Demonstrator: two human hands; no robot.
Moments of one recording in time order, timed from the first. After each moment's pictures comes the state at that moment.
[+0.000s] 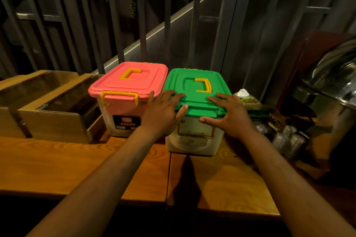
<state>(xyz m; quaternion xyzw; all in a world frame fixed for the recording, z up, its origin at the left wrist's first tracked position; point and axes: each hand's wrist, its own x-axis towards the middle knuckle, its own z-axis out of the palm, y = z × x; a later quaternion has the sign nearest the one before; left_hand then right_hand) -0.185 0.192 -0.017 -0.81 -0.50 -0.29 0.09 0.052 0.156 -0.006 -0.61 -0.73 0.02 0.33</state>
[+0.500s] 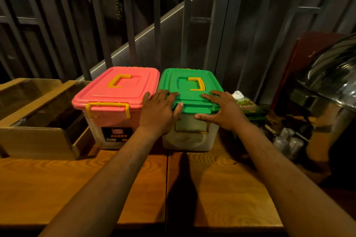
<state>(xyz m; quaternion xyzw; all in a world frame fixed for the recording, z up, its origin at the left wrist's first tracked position) -0.173 0.247 -0.021 -0.79 -0.51 -0.31 0.14 0.061 0.215 -0.001 -0.64 -0.72 0.02 0.28</state>
